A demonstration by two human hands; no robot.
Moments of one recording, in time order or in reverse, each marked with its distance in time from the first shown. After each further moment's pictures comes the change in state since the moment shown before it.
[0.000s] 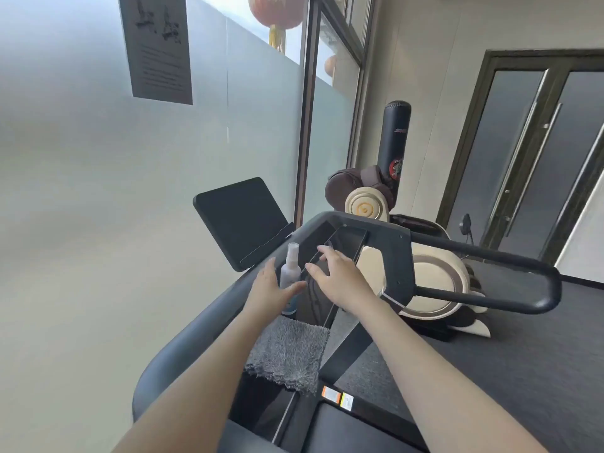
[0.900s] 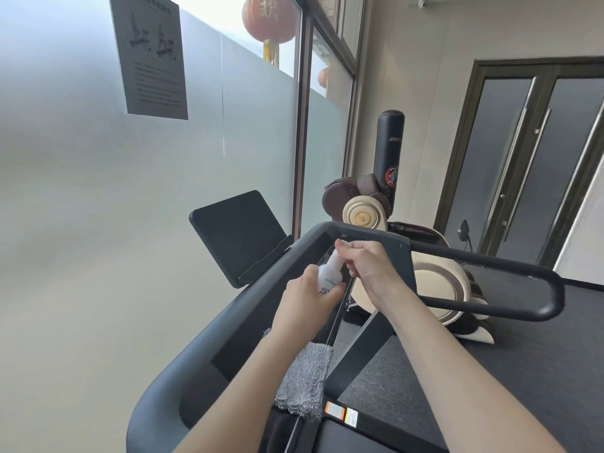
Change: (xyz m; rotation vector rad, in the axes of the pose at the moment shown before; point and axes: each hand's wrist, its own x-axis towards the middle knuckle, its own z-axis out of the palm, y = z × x) left_hand -0.034 0.084 0.000 -0.013 0.028 0.148; right_hand 0.008 -0.006 -0.047 0.785 0.155 0.207
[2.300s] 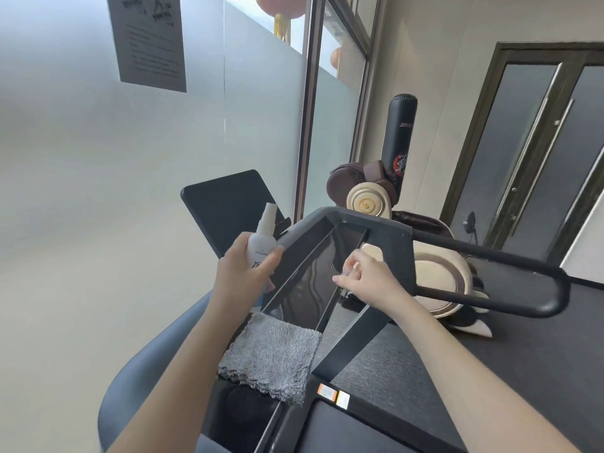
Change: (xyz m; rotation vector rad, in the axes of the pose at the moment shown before) left_hand -0.005 -0.027 -0.045 -0.253 0.270 -0.012; right_hand 0.013 0.058 -0.033 -0.733 -0.166 -0.107
